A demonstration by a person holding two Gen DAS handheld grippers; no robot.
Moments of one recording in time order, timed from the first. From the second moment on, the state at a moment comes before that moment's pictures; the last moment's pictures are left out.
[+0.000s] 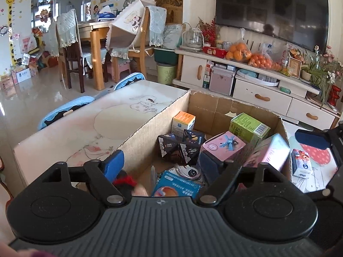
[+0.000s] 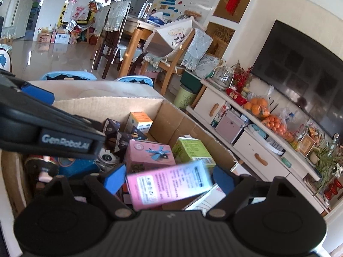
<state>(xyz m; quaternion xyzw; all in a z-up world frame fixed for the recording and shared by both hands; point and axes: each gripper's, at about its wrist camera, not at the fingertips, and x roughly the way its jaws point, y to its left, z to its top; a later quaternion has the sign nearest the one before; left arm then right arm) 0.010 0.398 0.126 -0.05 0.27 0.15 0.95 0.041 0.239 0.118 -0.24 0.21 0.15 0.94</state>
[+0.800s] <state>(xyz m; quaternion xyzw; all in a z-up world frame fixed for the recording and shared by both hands) -0.004 0.377 0.131 -0.03 0.26 0.12 0.96 -0.017 0.173 0.117 -0.14 0.17 0.05 0.97</state>
